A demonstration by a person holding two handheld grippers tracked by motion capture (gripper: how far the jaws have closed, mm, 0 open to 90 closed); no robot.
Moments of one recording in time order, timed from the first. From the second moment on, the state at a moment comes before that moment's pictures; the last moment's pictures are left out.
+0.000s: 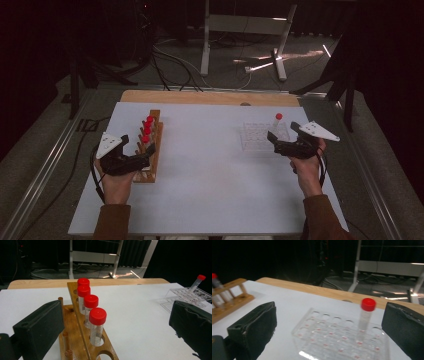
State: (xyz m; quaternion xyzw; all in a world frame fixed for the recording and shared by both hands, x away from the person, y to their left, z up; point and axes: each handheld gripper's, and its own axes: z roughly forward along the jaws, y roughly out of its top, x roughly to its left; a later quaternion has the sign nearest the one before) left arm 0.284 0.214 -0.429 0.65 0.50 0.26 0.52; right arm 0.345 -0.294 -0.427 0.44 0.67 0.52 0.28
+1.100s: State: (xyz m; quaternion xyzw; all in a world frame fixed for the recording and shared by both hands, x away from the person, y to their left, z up) left arm 0.285 0.218 -0.435 0.64 0.51 0.24 0.52; right arm 0.418 -0.296 -0.467 0.53 0.68 0.42 0.29
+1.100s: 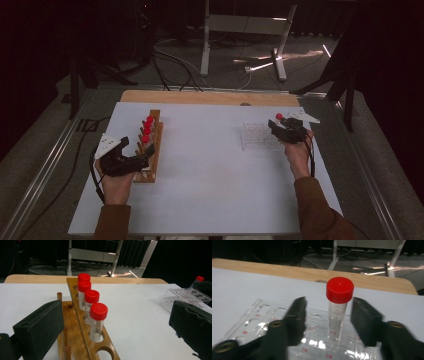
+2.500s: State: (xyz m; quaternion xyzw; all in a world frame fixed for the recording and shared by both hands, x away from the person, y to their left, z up) left arm 0.285 0.220 -0.435 0.63 0.51 0.24 0.52; right arm 0.401 -0.296 -0.422 0.51 0.65 0.46 0.33
